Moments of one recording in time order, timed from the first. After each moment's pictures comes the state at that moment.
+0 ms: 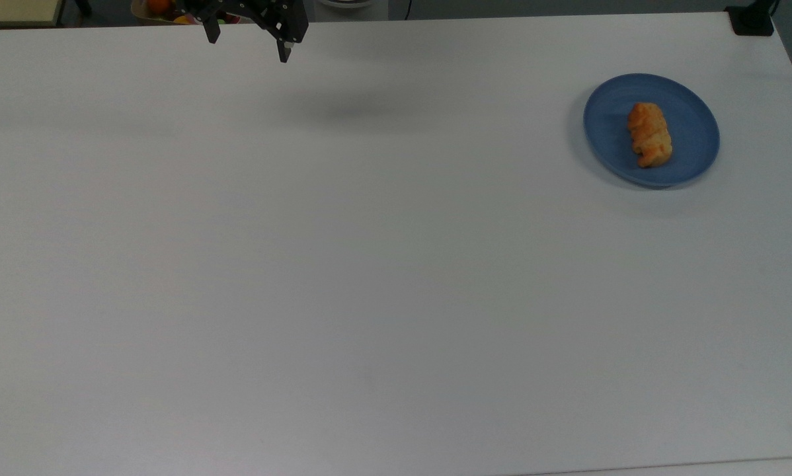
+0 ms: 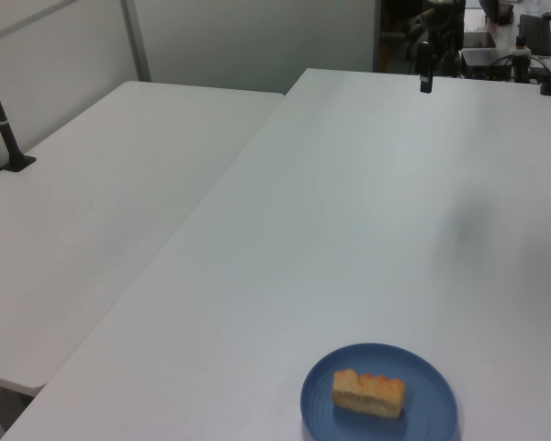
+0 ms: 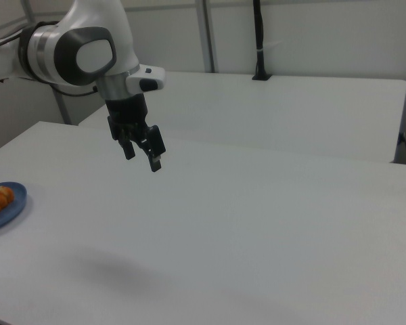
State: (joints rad) arm 0.01 0.00 -0.07 -1.75 -0.04 1.76 0.16
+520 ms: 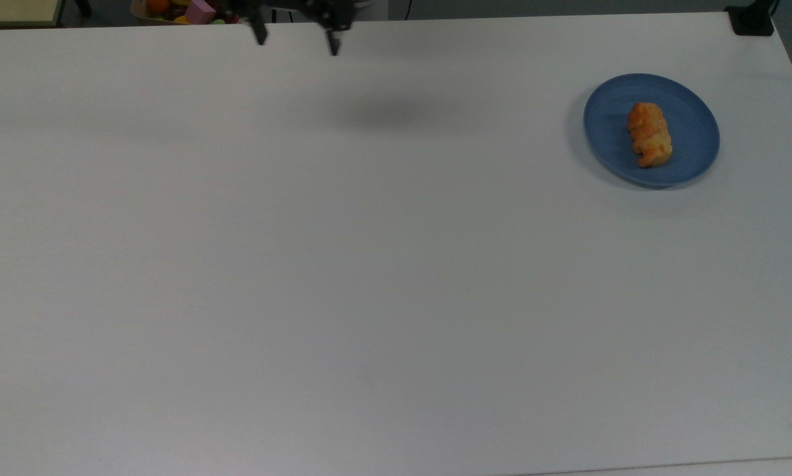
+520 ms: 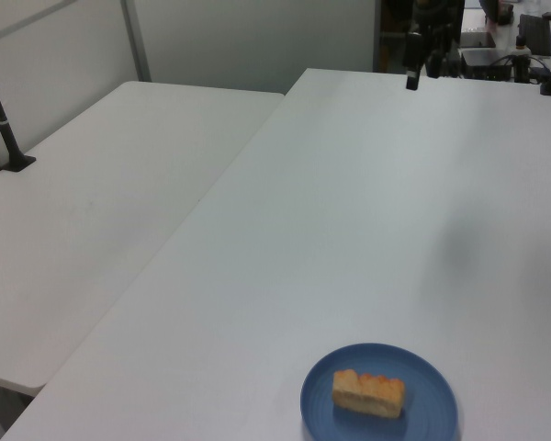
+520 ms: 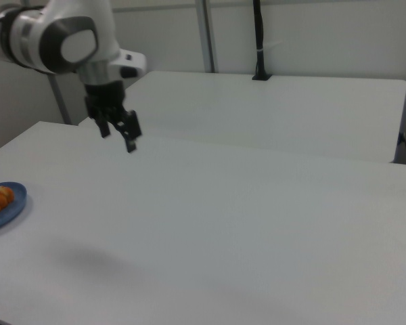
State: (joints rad) arm 0.02 0.00 0.00 -1.70 0.10 1.76 0.19
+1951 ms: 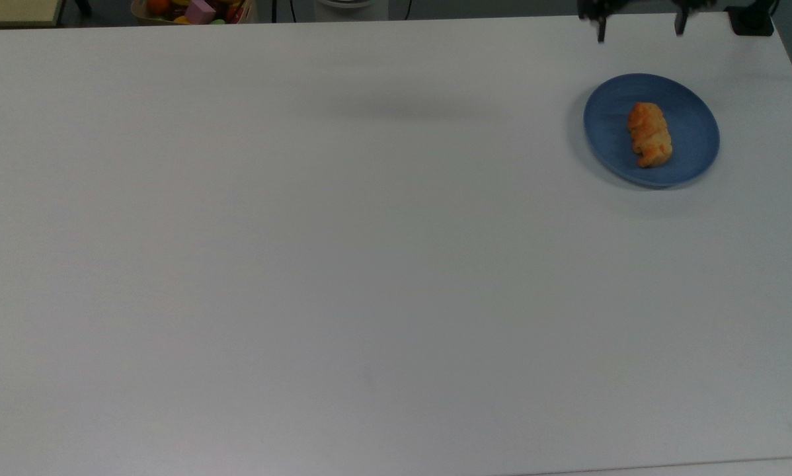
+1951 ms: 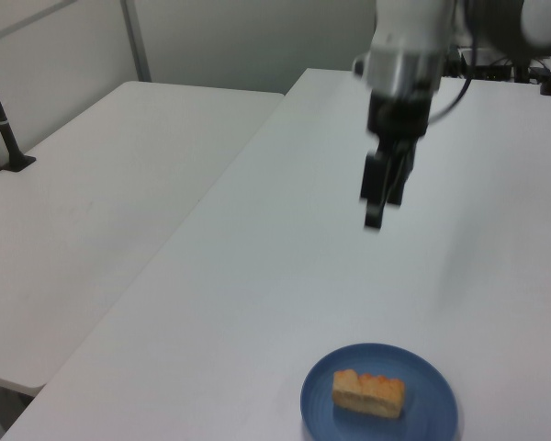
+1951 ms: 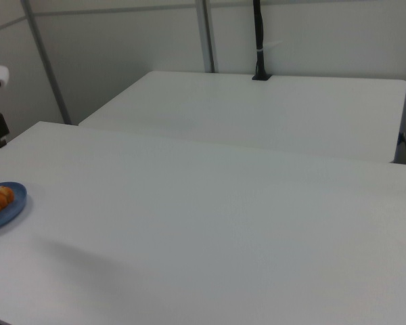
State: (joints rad) arm 0.32 0.27 0.41 -1.49 0.04 1.91 0.69
